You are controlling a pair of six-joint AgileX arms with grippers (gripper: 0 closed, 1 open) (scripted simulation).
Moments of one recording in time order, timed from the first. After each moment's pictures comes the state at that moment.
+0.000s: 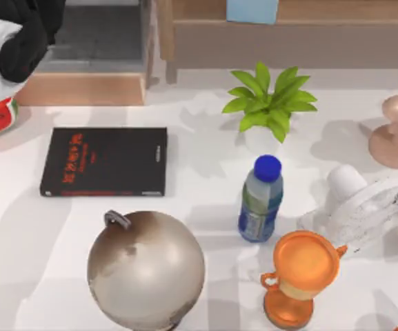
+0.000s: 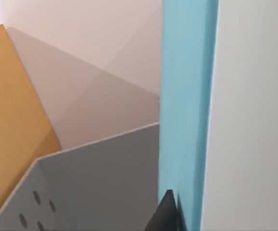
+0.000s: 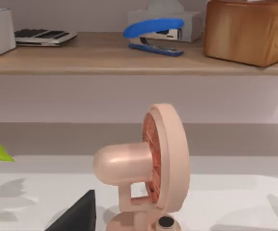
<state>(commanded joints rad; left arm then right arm) -0.36 1.68 1.19 0.55 -0.36 0.37 0.00 0.00 0.00 0.00 0.00 0.00</state>
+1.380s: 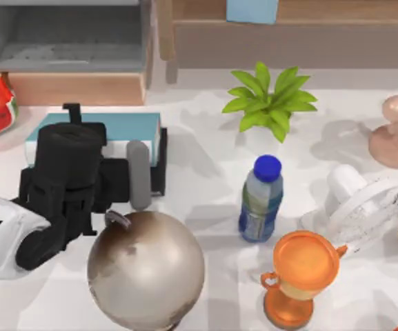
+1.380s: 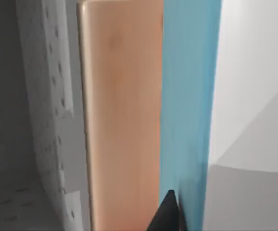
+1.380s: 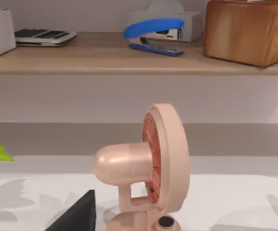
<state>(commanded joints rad) -0.50 1.65 0.54 0.55 -0.40 1.33 0.00 0.00 0.00 0.00 0.00 0.00</state>
